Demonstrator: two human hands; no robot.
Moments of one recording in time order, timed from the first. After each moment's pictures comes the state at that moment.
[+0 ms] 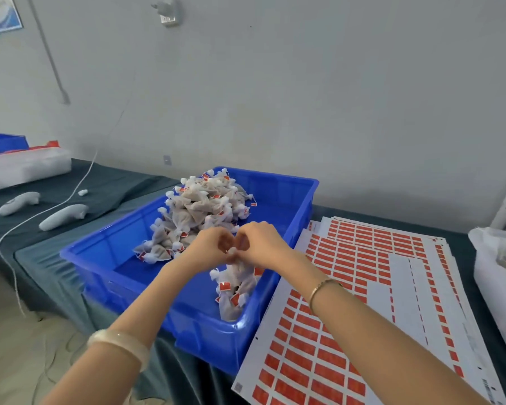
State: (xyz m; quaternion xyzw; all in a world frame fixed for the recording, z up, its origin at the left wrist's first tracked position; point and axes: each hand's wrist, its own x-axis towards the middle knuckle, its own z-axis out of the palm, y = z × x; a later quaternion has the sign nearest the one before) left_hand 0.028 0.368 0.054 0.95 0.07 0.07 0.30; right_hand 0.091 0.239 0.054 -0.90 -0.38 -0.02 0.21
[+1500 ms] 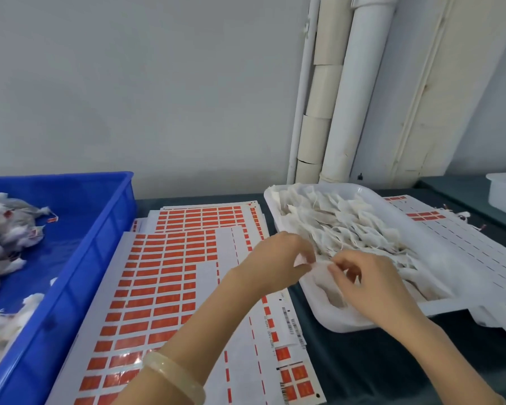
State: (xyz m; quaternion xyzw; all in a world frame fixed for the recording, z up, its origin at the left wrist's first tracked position) left_hand 0.069 0.000 0.042 0.86 -0.45 0.04 0.26; right_hand -0.033 -0.156 0.036 -0.95 0.06 -0.21 0.24
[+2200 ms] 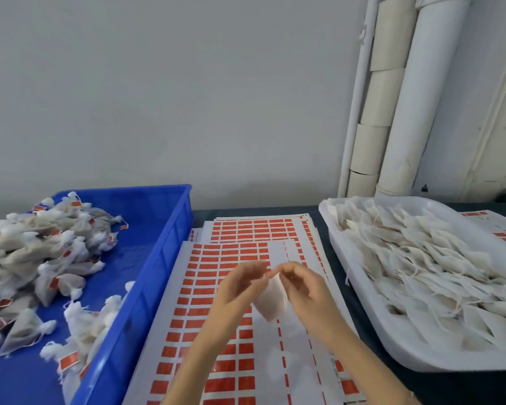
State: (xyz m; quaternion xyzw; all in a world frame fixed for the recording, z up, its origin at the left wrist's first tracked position) left_hand 0.071 0.135 -0.018 0.73 -0.19 0.01 0.66; right_hand 0.053 -0.019 -0.014 -0.79 -0.09 -0.13 0.59
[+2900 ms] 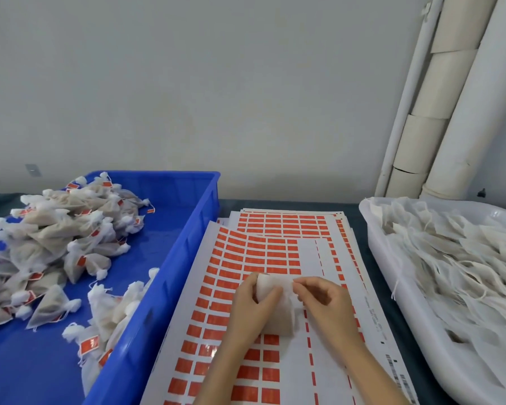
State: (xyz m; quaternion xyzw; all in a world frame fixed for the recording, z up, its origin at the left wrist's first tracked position) left_hand 0.104 0.139 -0.070 0.79 0.01 0.07 0.61; right_hand 0.101 -0.009 -0.076 -0.78 -0.01 -0.14 0.61
